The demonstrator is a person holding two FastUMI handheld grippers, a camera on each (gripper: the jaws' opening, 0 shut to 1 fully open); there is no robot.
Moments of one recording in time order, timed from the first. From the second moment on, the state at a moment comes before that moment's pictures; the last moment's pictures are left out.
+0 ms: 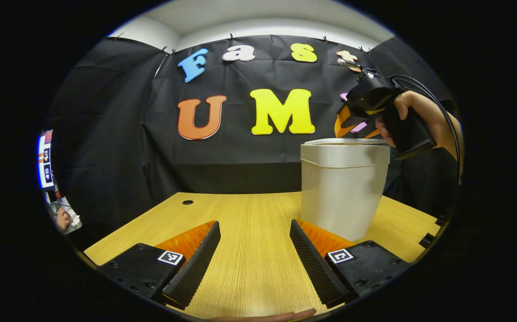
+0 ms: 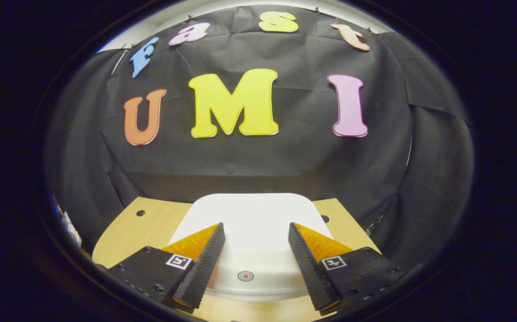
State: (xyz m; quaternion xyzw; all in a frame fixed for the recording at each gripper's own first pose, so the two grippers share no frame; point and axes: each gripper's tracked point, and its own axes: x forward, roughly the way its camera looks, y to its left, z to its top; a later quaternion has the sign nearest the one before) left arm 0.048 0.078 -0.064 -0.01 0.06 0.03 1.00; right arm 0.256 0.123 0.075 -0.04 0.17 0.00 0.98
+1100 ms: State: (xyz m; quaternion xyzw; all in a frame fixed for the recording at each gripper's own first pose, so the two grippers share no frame) left arm 0.047 0.060 -0.068 -0.01 0.07 0.01 1.00; right arm 0.245 0.117 0.060 -0.05 0.03 0.04 1.00
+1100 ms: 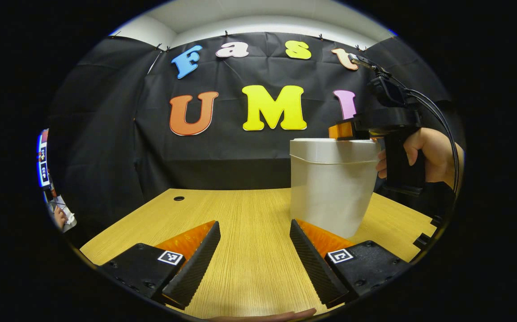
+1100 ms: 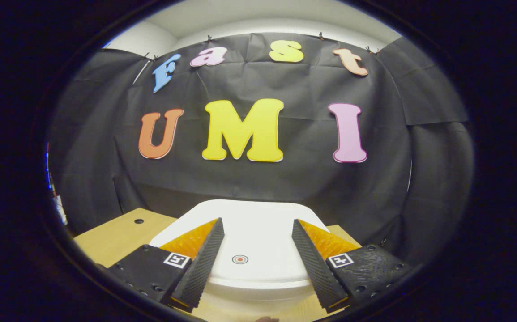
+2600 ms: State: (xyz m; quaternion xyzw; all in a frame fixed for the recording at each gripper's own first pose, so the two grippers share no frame) left arm 0.053 0.081 -0.078 -0.01 0.09 0.04 1.00; right arm 0.162 0.091 0.069 -0.04 0.01 0.00 1.00
